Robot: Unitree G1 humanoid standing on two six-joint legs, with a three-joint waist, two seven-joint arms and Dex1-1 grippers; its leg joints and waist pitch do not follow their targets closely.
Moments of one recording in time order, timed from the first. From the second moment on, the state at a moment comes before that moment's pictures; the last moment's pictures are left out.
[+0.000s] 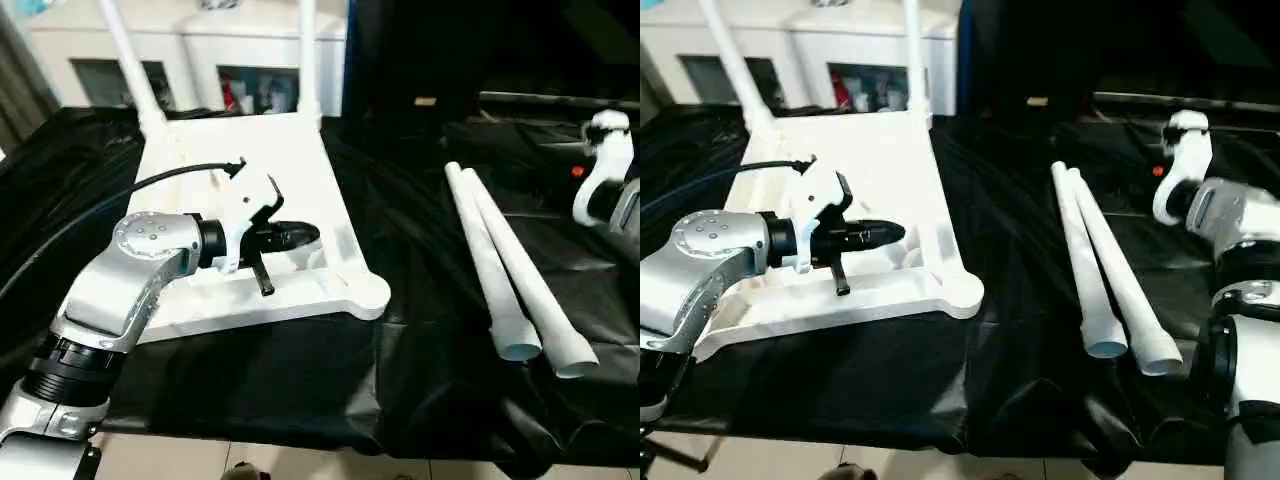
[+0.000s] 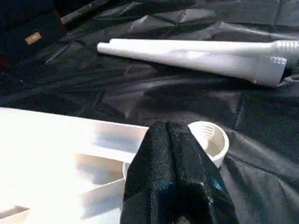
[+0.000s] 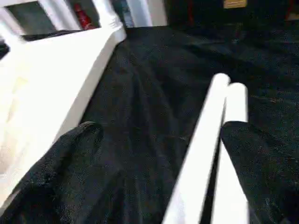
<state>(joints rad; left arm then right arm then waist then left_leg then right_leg) -0.55 0.53 -0.18 -0.07 -0.27 0.54 -0.91 -0.96 -0.66 -0.21 0.91 0.21 0.63 0.82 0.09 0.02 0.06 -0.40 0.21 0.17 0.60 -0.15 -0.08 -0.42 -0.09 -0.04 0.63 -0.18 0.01</state>
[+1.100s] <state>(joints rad) -0.49 0.54 -0.22 -0.14 -0.28 0.57 -0.94 -0.74 -0.48 -0.12 0.44 0.15 1.17 0.39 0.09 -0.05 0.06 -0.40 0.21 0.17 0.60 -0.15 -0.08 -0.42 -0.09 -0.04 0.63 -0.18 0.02</state>
